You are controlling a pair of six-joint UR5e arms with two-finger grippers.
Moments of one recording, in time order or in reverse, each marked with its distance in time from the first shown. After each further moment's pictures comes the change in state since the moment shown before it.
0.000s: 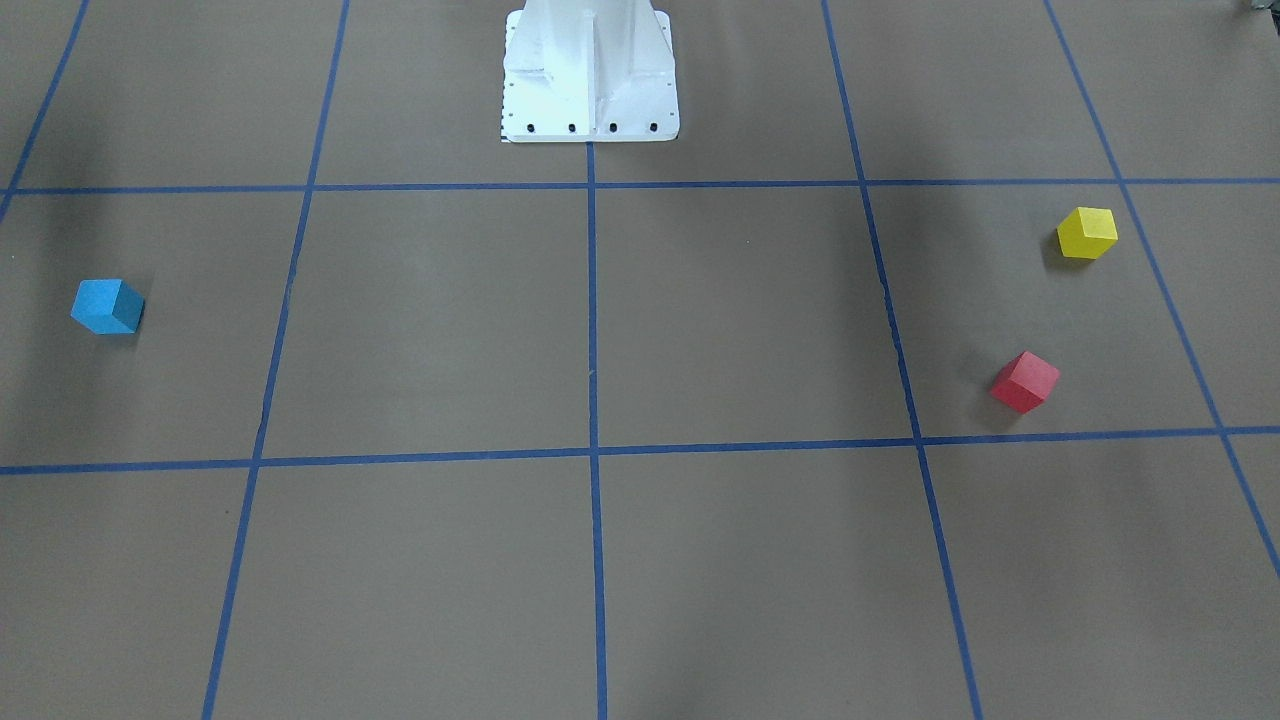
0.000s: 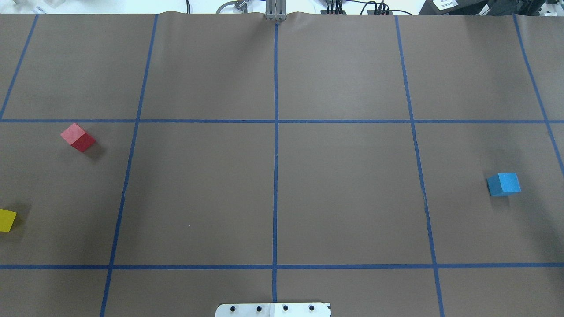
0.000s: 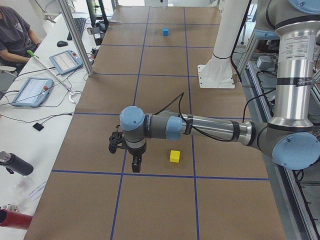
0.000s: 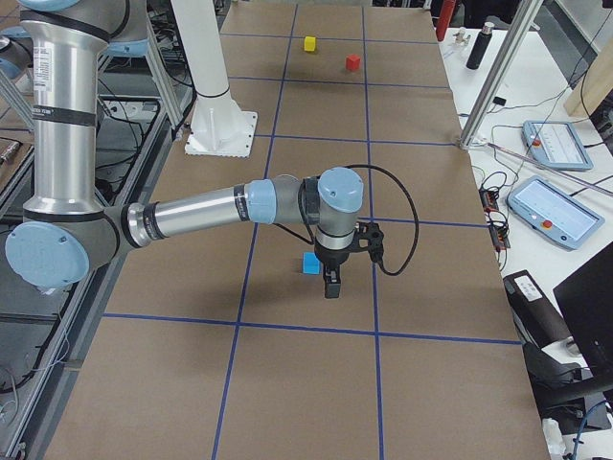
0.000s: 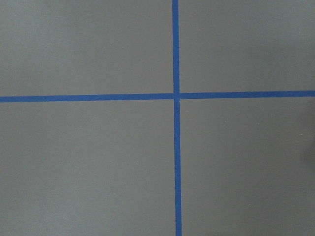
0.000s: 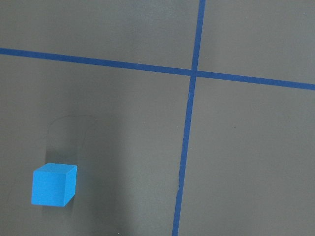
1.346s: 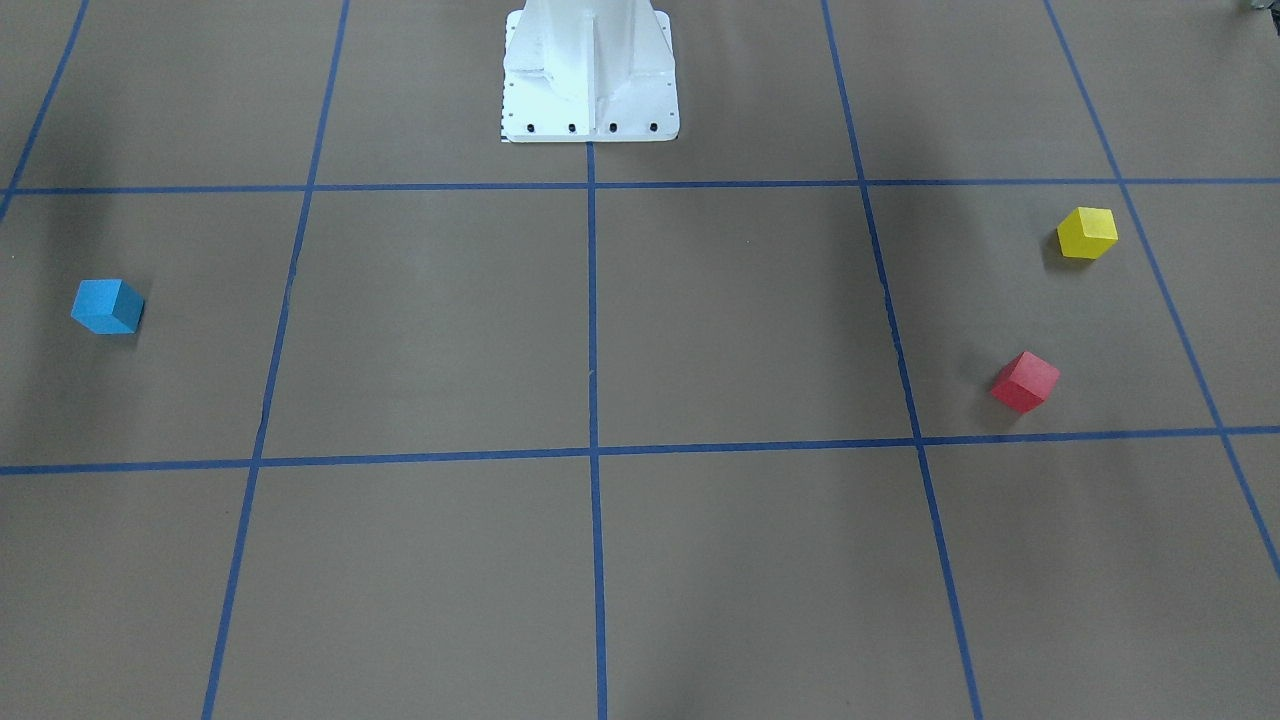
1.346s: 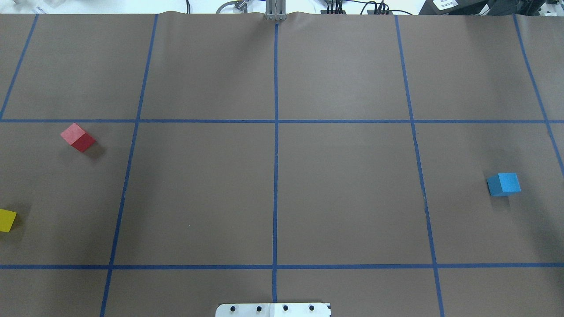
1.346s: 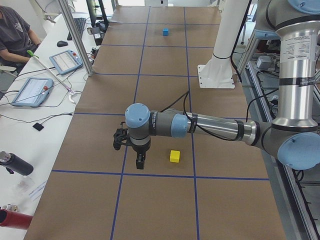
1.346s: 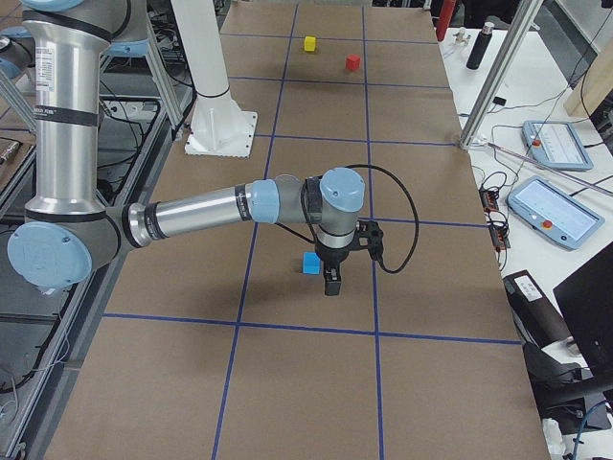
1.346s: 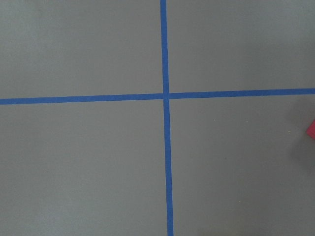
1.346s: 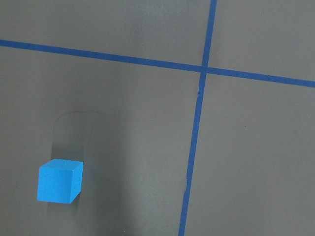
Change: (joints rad) left arm 0.006 0.051 -0.061 0.000 -0.018 -0.003; right arm -0.025 0.001 -0.003 0.002 0.013 0.001
